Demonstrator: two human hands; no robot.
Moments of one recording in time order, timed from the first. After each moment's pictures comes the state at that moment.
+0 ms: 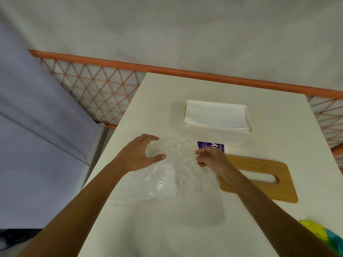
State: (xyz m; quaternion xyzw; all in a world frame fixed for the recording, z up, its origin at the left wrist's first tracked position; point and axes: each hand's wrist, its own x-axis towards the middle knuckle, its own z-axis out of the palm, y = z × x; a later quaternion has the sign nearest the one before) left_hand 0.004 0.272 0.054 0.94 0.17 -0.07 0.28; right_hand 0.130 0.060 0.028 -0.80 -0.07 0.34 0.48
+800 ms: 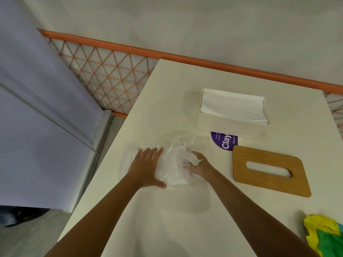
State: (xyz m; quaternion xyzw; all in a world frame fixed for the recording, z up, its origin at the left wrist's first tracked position) left_hand -0.054 0.264 -0.022 0.97 0.14 -0.15 0.10; right_hand 0.066 0.116 0.003 -0.87 -0.17 0.37 0.27
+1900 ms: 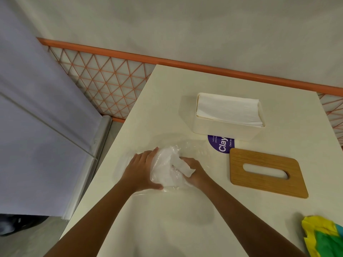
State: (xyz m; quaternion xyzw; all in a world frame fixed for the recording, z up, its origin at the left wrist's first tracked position) left_hand -0.058 0.272 -0.028 0.97 0.14 -0.07 0.17; right_hand 0.049 0.110 0.009 -0.82 -0.26 0.35 0.36
